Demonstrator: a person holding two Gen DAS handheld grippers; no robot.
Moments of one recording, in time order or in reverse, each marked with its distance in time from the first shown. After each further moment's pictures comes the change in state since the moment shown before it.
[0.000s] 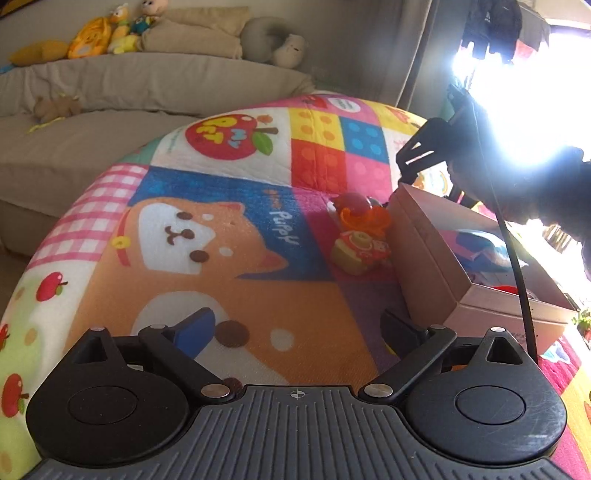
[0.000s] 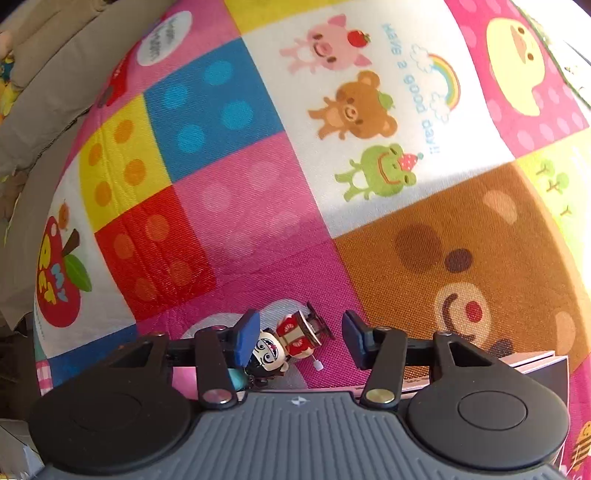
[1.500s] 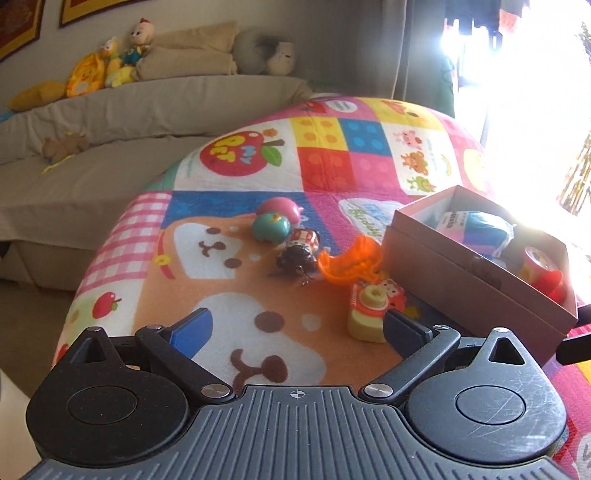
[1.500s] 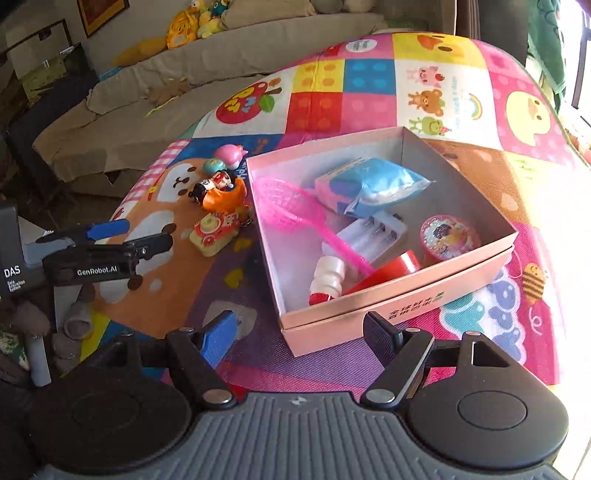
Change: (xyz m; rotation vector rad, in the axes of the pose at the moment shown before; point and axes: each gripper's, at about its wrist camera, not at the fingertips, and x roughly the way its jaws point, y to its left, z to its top) left arm -0.039 -0.003 -0.002 0.135 -0.012 0.103; right arm -0.144 -0.090 -0.292 -0.623 -0.246 0.207
